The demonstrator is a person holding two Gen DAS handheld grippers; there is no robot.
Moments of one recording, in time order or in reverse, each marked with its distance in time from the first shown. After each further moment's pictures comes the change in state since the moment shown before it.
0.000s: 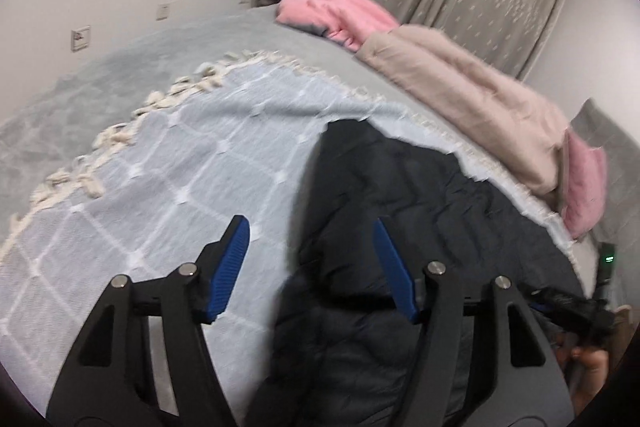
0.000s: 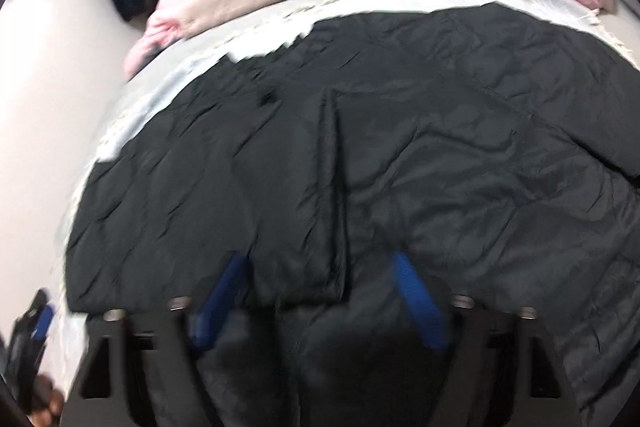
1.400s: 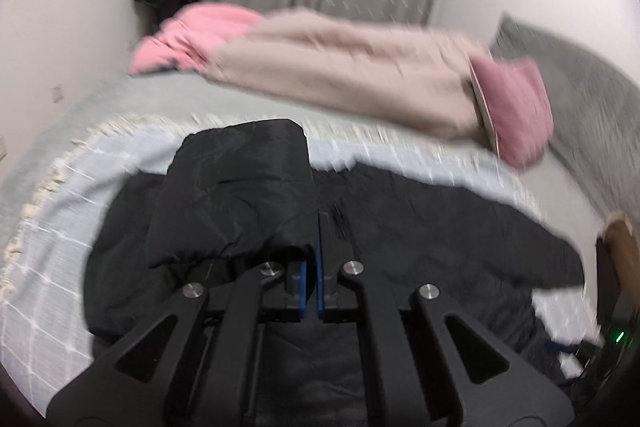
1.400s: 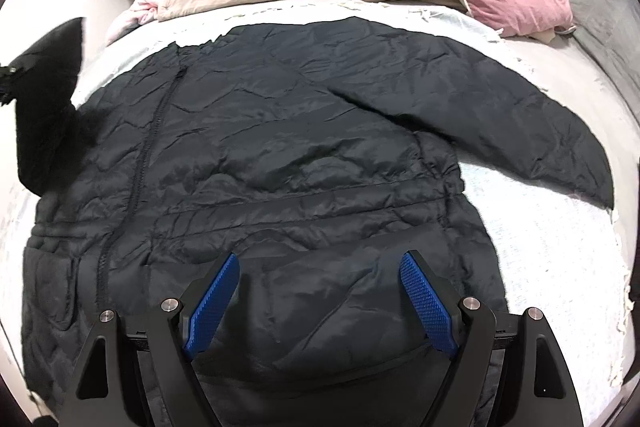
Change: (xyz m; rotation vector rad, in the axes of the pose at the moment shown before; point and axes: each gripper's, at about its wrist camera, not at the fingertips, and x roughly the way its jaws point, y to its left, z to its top) left arm 0.017 -0.235 -0.011 0.383 0.096 -0.131; right arm -0.129 -0.128 -0.082 -0.158 0.016 -0.194
